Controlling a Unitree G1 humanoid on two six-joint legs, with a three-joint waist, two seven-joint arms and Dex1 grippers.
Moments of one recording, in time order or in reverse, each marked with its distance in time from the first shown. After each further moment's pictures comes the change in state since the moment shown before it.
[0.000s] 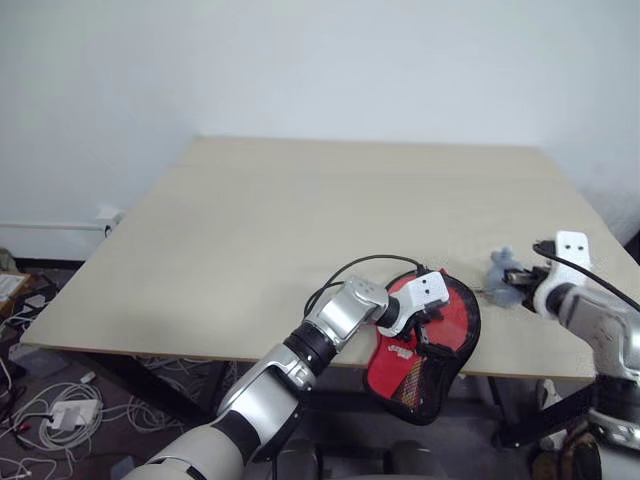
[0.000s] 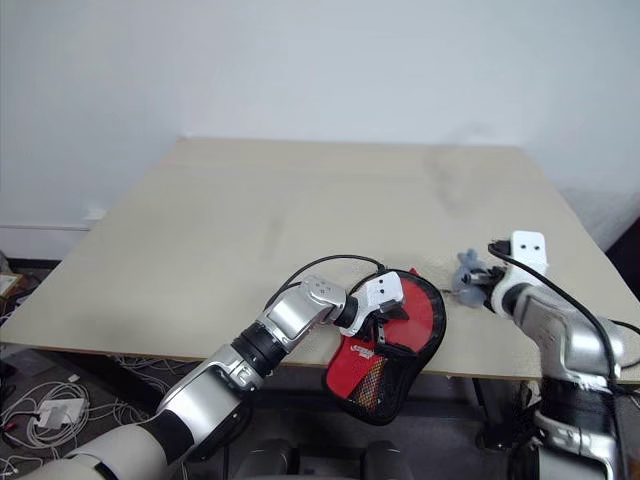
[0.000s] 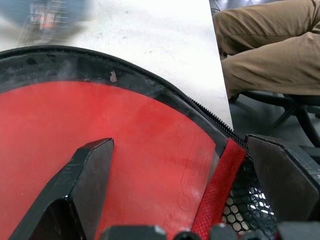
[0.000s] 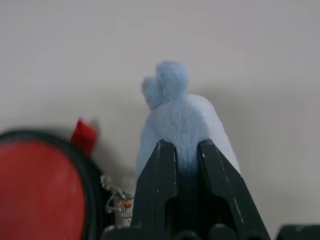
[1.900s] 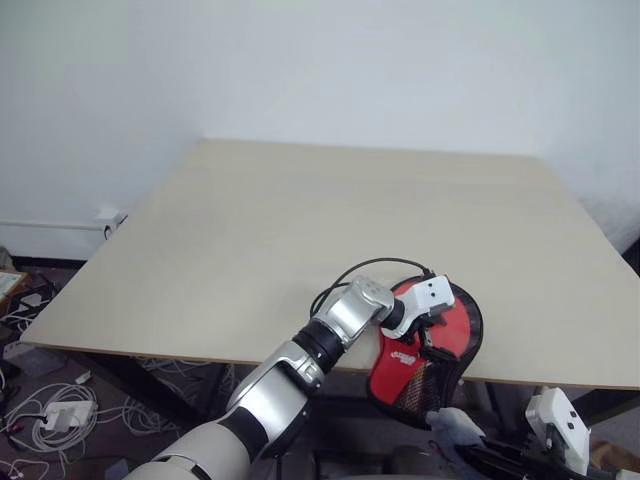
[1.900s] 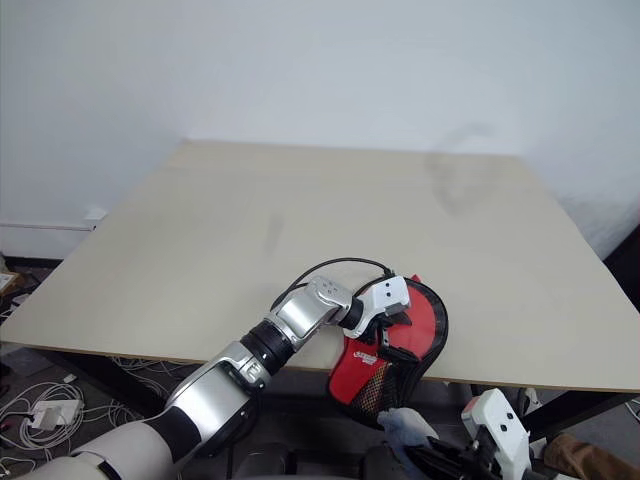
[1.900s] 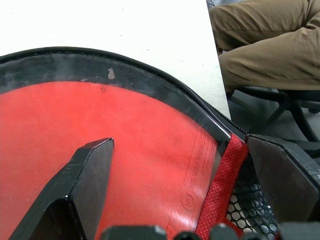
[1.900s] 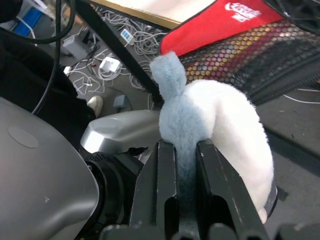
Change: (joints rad) left arm -0.038 -0.043 0.005 0.101 0.037 -0.019 -0.033; right arm 1.115 -0.166 -0.007 -0.749 0.429 -0.321 0.346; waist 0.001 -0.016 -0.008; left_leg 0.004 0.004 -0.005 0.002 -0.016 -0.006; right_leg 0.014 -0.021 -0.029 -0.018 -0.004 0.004
